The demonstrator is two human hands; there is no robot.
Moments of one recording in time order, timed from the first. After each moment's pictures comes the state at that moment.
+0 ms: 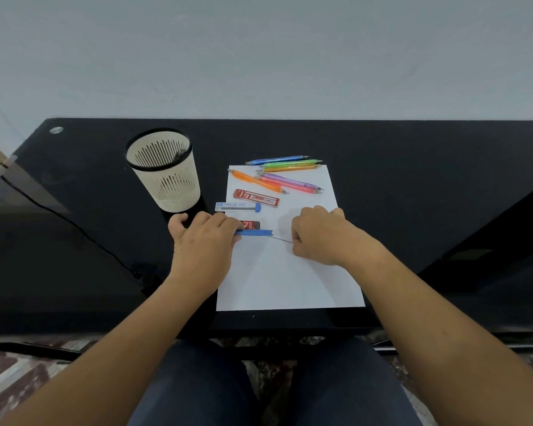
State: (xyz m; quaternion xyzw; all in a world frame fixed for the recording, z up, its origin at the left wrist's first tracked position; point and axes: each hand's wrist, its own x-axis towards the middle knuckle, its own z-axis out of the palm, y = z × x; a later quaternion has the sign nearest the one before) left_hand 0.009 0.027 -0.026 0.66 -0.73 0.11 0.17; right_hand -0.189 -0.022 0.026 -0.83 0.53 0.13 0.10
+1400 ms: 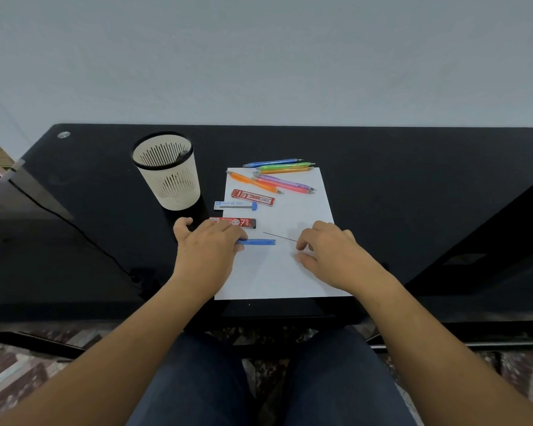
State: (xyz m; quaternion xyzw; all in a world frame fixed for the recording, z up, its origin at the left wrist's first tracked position) left_hand -0.005 0.049 0.000 0.68 -0.73 0.03 0.07; right_hand -0.220 0.029 0.019 -0.82 0.55 -0.01 0.13
